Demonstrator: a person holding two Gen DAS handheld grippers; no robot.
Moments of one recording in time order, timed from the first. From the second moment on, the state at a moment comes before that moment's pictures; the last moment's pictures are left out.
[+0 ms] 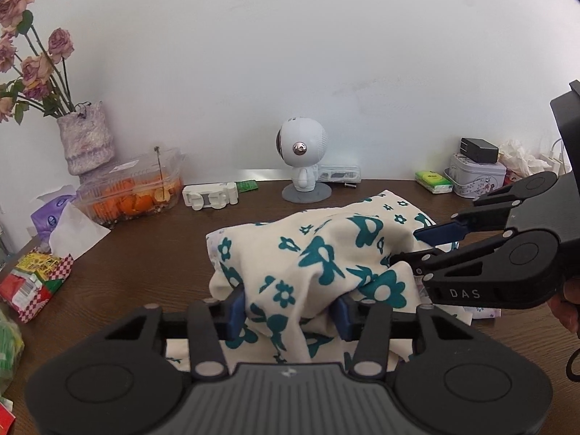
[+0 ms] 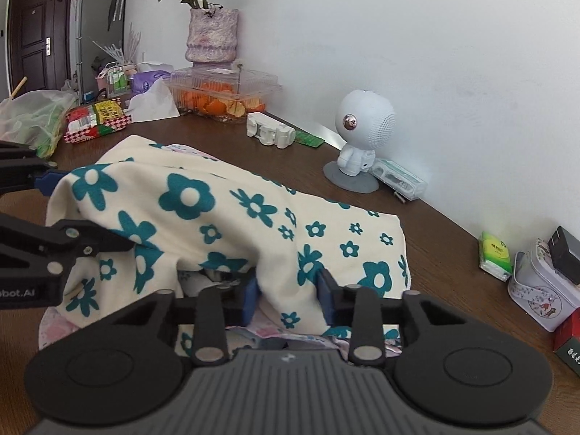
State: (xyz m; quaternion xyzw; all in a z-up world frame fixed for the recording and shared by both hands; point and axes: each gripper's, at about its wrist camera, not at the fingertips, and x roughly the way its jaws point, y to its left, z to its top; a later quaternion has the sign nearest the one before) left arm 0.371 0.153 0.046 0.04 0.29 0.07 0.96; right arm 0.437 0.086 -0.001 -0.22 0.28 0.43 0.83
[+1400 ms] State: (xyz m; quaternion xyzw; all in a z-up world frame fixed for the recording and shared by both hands) left arm 0.233 -0.001 0.240 0.22 0.25 -0.18 0.92; right arm 0.257 -0.123 0.238 -0.24 0.26 0.29 0.89
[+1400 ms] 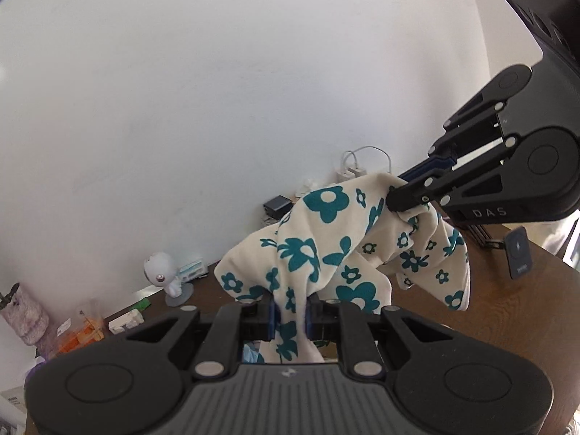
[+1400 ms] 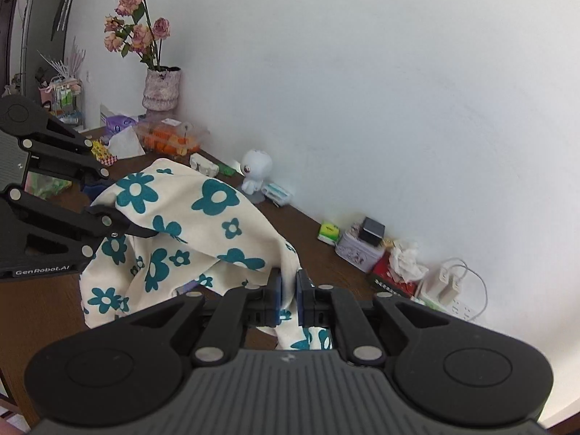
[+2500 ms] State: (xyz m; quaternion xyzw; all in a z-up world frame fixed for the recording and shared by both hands) left arm 0.123 0.036 0.062 0.12 0.36 -0.31 0.87; right arm 0.163 -0.323 0.080 -0.05 0.41 0.26 0.87
